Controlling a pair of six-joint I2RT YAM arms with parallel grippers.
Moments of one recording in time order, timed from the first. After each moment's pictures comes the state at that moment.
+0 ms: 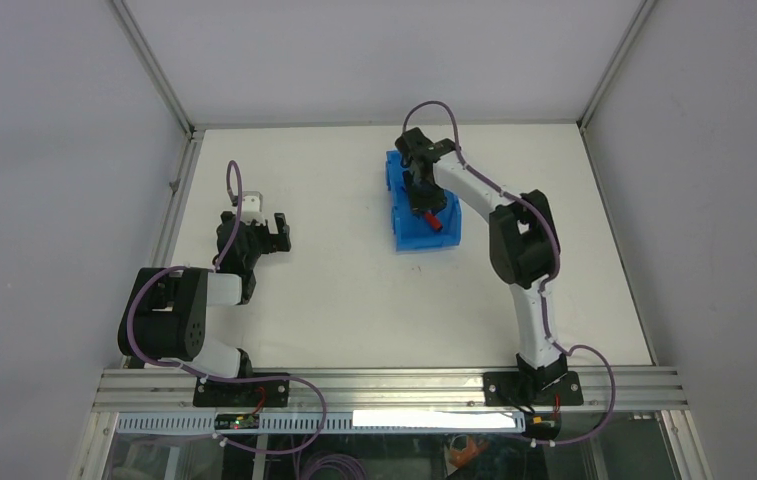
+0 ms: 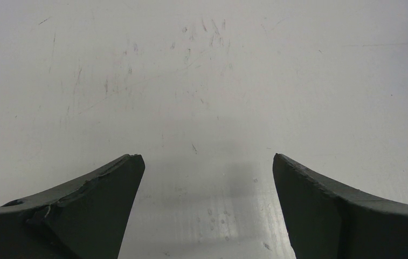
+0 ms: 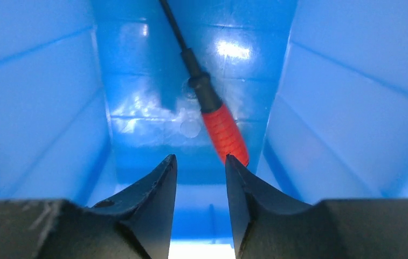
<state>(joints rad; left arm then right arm) -0.03 1.51 0.36 0.81 -0.01 -0.04 0.53 2.18 1.85 -0.96 0.20 0.27</state>
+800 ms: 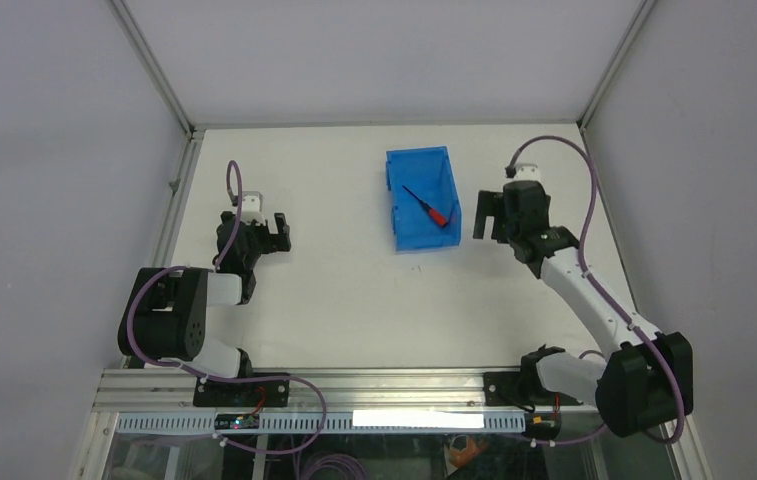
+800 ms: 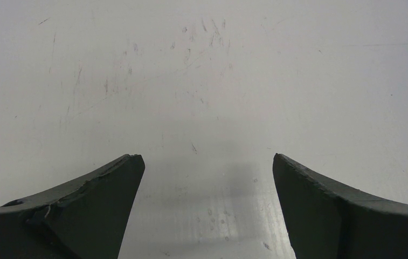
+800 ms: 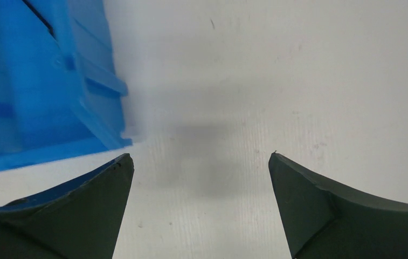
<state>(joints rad) -0.03 1.51 0.36 0.81 -0.01 -0.04 0.31 1.18 0.95 -0.47 0.28 0.23</state>
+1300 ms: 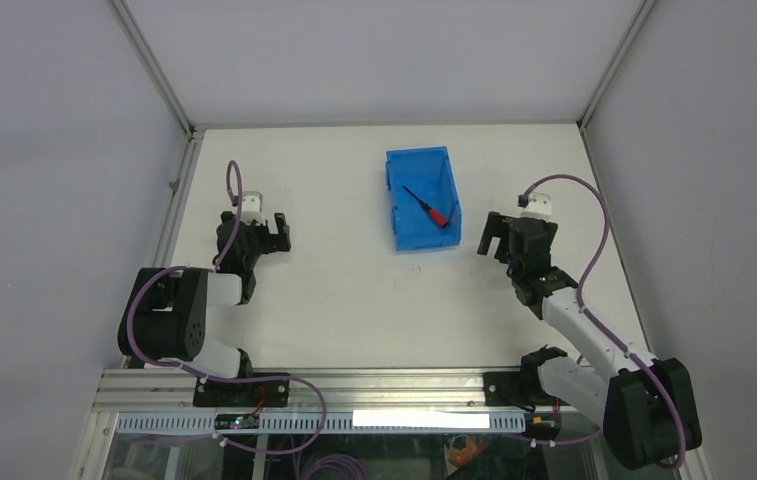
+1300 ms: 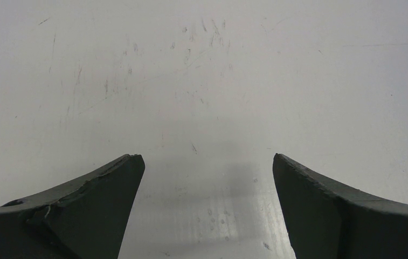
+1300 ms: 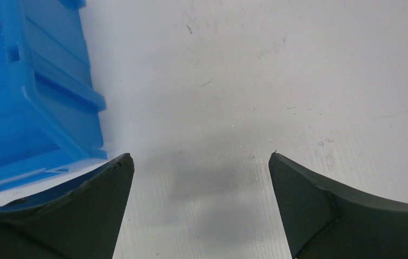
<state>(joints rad) -0.03 1.51 0.36 0.81 -0.01 -0.04 0.30 0.99 0.47 -0.04 0.36 0.29</state>
